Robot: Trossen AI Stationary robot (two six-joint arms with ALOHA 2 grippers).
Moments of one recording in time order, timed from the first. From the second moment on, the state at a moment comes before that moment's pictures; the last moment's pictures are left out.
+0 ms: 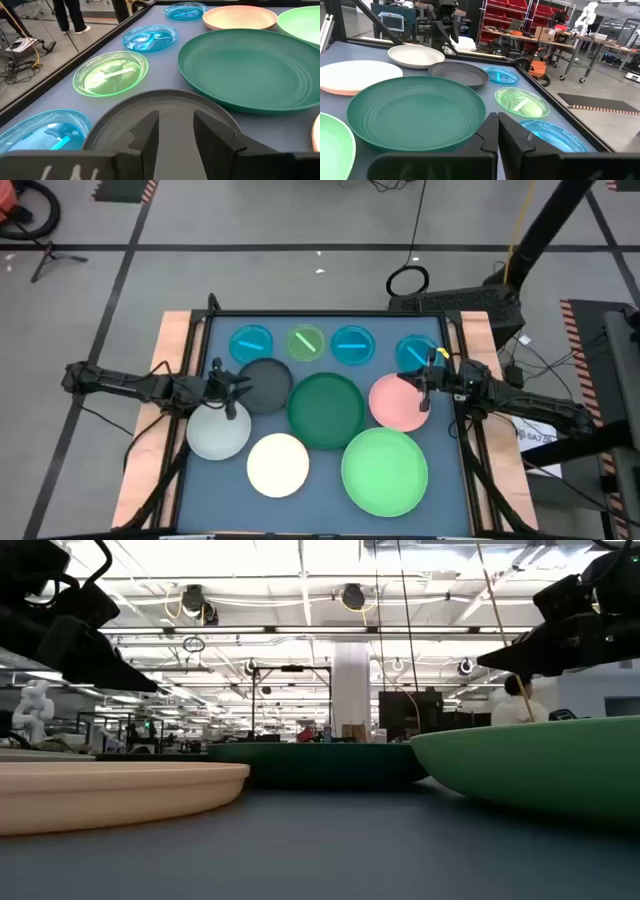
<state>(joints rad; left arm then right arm) -0.14 0.32 0.11 -0.21 -0.47 -0.11 -0.33 0.16 0.02 0.06 -0.13 -0.20</state>
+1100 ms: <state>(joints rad) -0.14 0.32 0.11 -0.21 -0.47 -0.11 -0.33 0.16 0.02 0.06 -0.13 -0.20</state>
